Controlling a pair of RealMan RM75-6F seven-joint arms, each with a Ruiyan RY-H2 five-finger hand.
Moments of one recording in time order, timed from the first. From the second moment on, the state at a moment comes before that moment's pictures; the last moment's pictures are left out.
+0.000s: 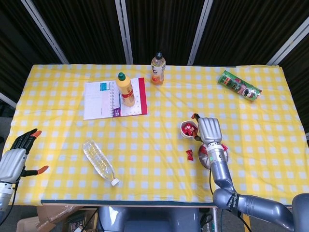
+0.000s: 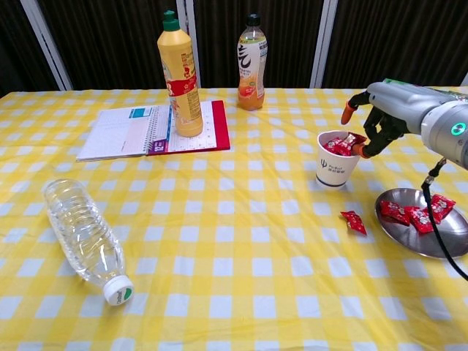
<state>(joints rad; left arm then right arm) -0.17 -1.08 -0.04 -1.71 1.43 1.33 -0.13 0.70 -1.60 0.31 -1.52 -0.80 1.15 -0.60</state>
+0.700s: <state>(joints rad) -0.16 -1.08 -0.03 -1.69 1.46 1.36 -0.12 0.54 -1.51 0.10 -1.75 -1.01 1.31 -0.56</state>
